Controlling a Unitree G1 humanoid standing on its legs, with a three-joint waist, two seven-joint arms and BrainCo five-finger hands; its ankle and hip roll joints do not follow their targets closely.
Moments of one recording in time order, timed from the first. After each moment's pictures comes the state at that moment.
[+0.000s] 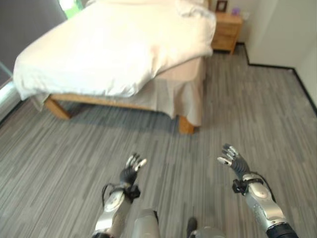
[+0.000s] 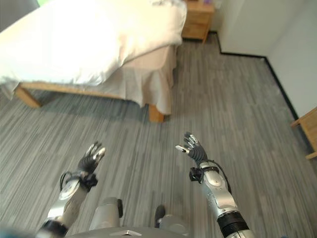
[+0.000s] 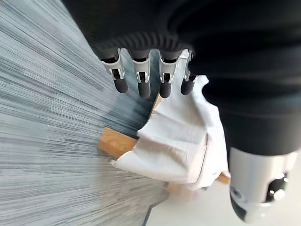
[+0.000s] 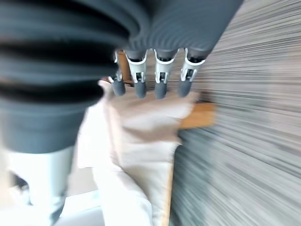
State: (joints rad) left arm 0.10 0.28 -0.08 0.29 -0.63 -0.09 0.01; right arm -0.03 -0.37 0.17 0.29 0.43 -0.09 -0.01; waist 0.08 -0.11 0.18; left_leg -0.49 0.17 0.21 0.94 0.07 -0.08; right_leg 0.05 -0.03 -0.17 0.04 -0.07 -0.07
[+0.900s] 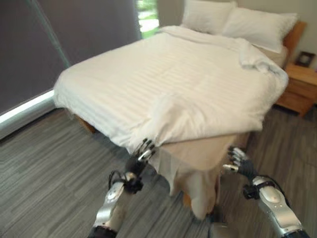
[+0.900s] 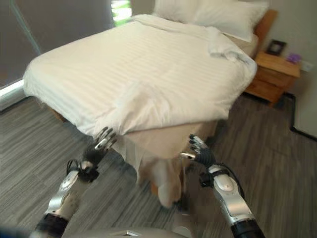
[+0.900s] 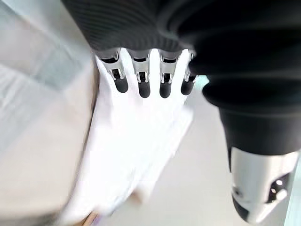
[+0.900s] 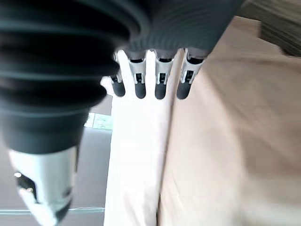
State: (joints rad) left arm 0.02 0.29 -0.14 0.27 -0.78 -0.09 -0.21; right arm 0.12 -0.51 0.05 0.16 0.23 -0.08 0.07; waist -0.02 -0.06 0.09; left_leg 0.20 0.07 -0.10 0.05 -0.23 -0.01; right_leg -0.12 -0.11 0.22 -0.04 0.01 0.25
